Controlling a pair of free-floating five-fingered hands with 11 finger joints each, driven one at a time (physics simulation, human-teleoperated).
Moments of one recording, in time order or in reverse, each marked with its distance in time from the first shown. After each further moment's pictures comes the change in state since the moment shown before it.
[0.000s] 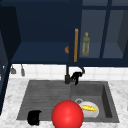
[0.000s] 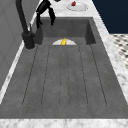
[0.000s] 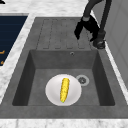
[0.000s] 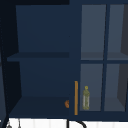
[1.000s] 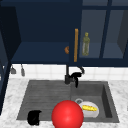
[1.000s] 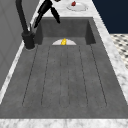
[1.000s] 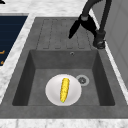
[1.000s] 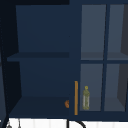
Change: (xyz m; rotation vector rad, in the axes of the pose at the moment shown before) left hand 0.000 0.000 0.000 0.000 0.000 0.000; right hand 0.008 0.005 0.005 0.047 -0.109 0.019
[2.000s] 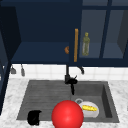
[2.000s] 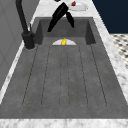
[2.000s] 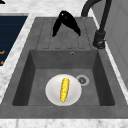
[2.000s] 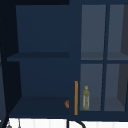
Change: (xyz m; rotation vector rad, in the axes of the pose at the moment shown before) left hand 0.000 0.000 0.000 0.000 0.000 0.000; right hand 0.067 0.075 0.037 -0.026 0.148 0.078
